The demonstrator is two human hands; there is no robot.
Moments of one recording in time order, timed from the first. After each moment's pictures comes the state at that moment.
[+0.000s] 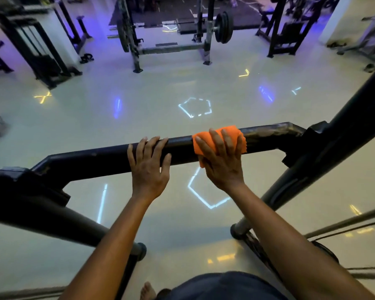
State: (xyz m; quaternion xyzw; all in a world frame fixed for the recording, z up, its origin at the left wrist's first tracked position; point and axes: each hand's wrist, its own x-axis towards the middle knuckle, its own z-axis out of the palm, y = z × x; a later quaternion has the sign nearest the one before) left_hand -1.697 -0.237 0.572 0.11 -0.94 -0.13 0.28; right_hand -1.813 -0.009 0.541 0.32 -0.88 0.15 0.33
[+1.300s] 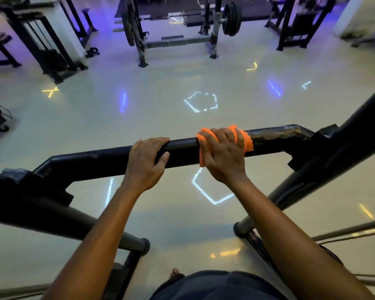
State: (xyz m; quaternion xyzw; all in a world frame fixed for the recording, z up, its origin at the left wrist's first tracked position) left_hand -1.709 -0.269 0.604 0.04 -0.96 -0.22 0.18; right_hand -1.817 -0.028 0.593 0.28 -0.90 0.21 0.25
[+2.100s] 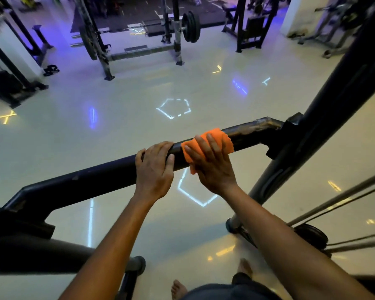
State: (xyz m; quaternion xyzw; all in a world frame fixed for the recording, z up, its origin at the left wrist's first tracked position) left_hand -1.731 -0.215 0.603 0.01 -0.96 -0.24 0.17; right_hand -1.812 -0.002 0.529 0.33 -0.87 0.17 0.33
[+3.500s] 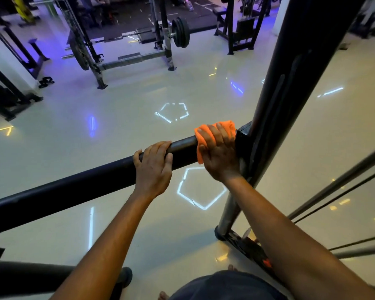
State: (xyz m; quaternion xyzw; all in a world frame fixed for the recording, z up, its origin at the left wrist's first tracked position) left_hand -1.801 -0.081 0.601 0.02 -0.96 -0.23 0.15; right_hand -1.897 0.145 0.552 0.21 -0.89 0.23 0.33
